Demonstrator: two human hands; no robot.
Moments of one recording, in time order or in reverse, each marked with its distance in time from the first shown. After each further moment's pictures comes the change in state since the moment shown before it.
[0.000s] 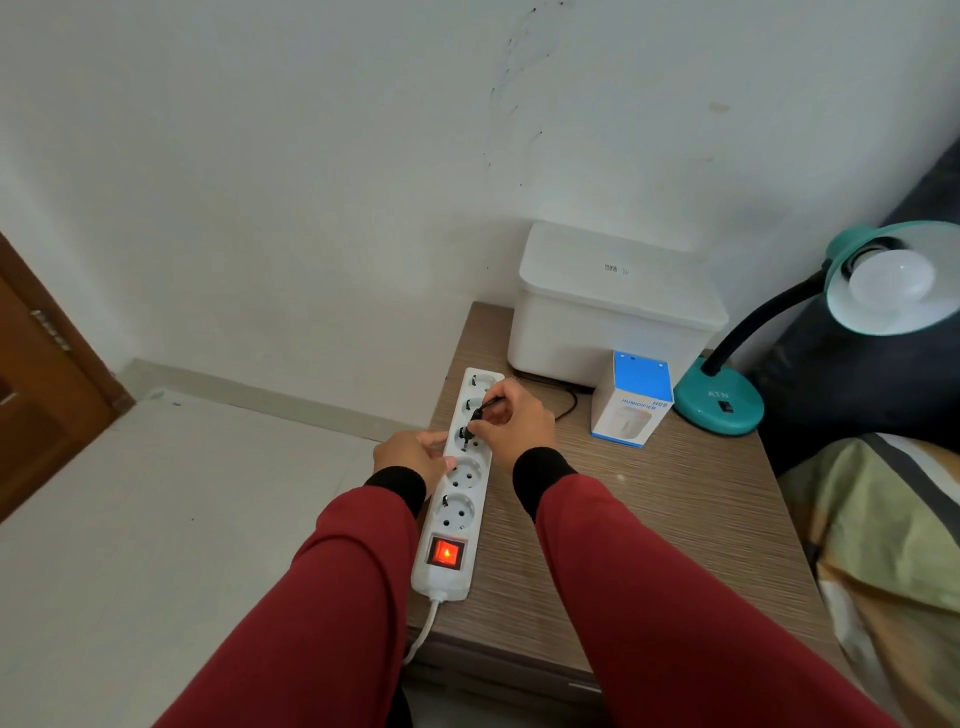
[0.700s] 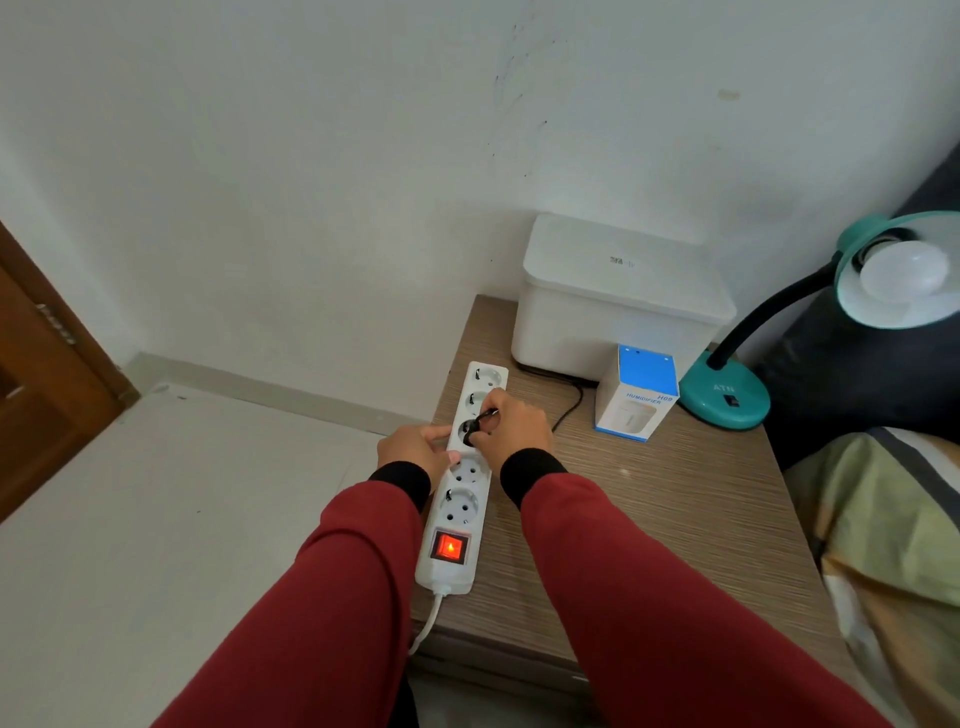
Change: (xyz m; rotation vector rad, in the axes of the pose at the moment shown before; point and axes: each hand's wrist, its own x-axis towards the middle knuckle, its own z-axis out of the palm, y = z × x) left_hand 0.006 -0.002 0.001 0.088 0.010 0.022; right_hand -0.004 -0.002 0.009 -0.356 -0.071 0.069
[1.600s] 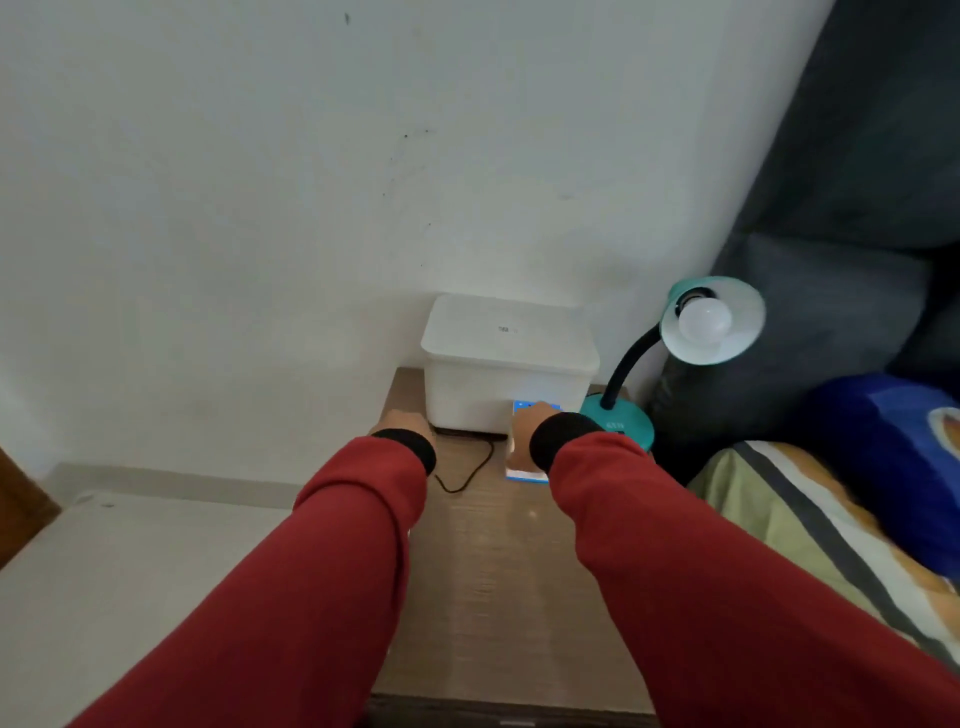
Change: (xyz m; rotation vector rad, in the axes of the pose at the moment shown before) left_hand -0.015 0.134 0.000 0.792 0.041 0.170; right_hand -0.008 0.033 -0.159 -0.614 -0.180 0.002
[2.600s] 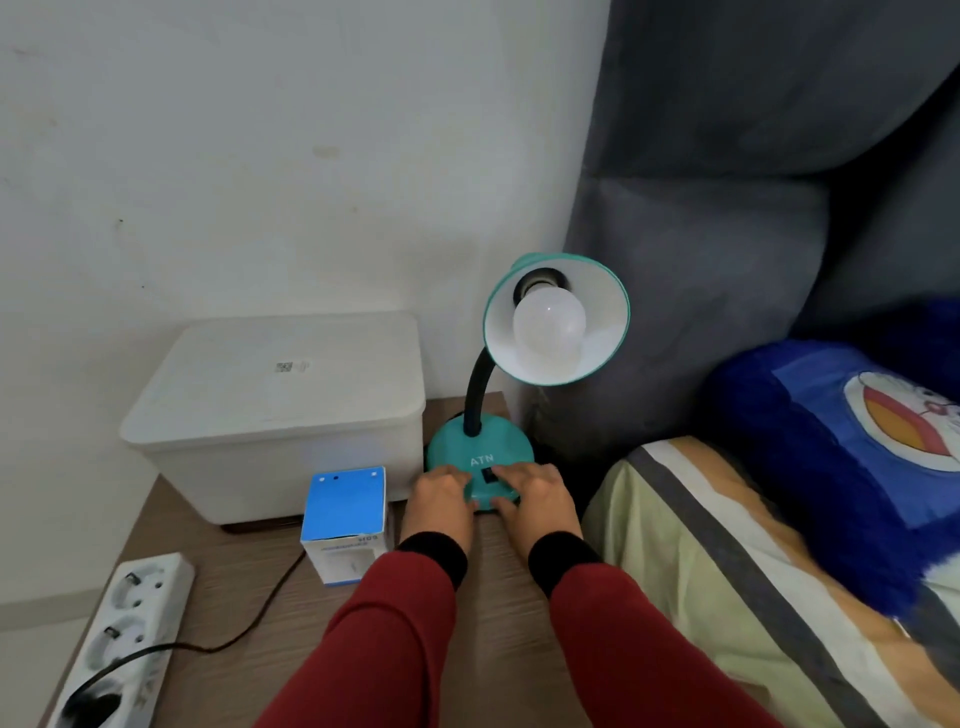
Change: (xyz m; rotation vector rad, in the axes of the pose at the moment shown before) left_hand 0.090 0.239 0.107 -0.319 0.103 0.413; right_hand 0.086 0.208 0.126 0.610 0.393 0.196
